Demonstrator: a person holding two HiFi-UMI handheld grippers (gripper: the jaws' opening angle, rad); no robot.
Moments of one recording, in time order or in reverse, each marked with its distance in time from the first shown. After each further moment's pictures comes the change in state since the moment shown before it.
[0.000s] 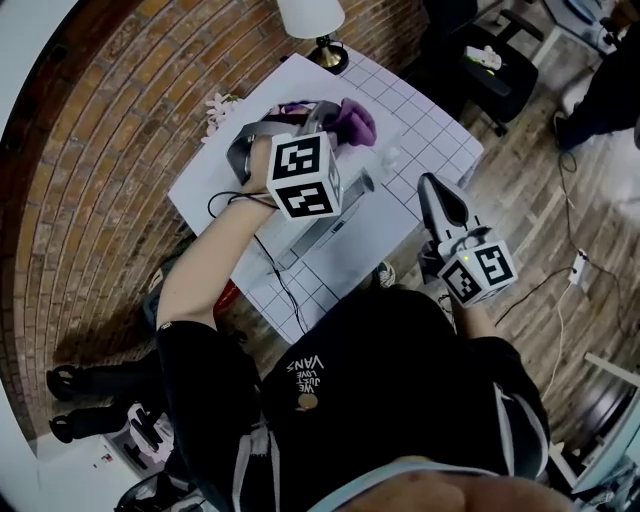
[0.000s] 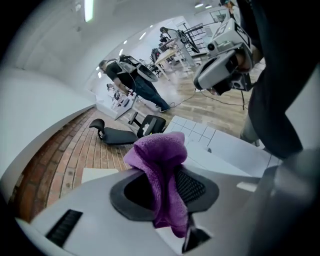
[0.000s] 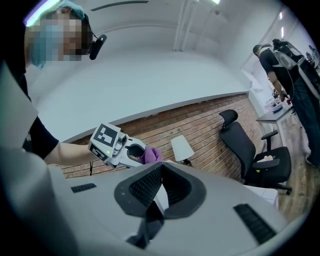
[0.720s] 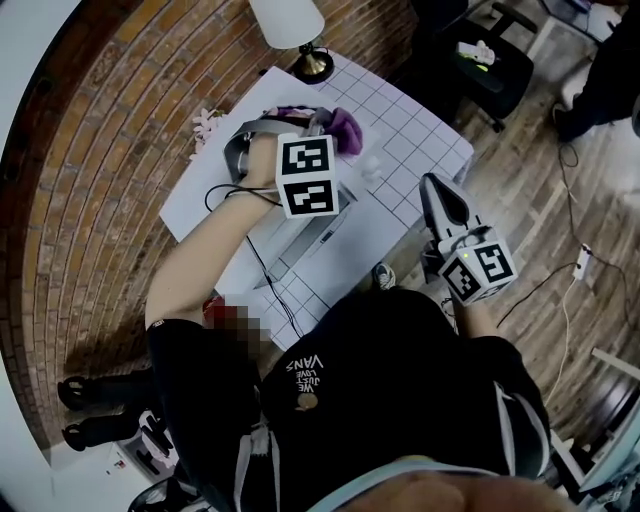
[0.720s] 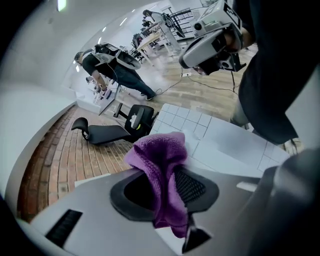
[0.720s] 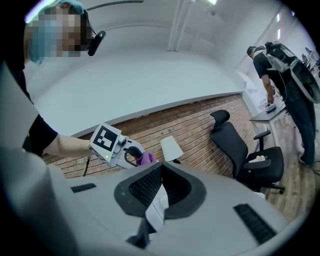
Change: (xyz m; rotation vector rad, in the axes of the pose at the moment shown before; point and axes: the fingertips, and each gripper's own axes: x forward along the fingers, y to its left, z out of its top) left arm 0.043 0.005 0.005 0.143 0.157 -0.113; right arm -0.004 -0.053 0.007 0.020 -0.001 -0.053
